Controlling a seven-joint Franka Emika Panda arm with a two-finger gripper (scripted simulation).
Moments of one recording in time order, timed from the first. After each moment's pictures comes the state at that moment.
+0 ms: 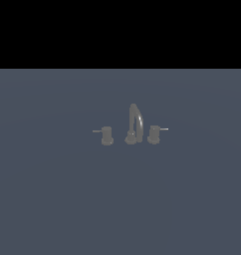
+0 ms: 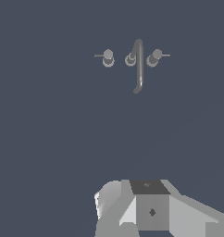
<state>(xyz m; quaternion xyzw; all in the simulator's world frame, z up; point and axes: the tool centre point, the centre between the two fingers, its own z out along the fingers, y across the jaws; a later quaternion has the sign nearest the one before) -0.239 0.019 0.471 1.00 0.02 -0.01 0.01</state>
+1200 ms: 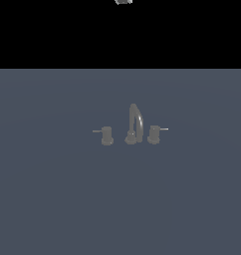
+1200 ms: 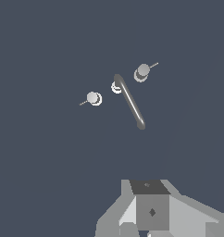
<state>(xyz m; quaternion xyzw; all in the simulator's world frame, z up) -0.091 -0.006 0.408 0.98 -0.21 -0.02 -0.04</state>
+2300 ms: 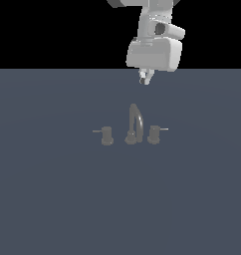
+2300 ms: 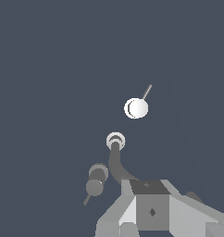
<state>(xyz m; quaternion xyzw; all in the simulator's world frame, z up) 0.048 -0.080 0.248 0.87 -0.49 -0.03 -0.04</state>
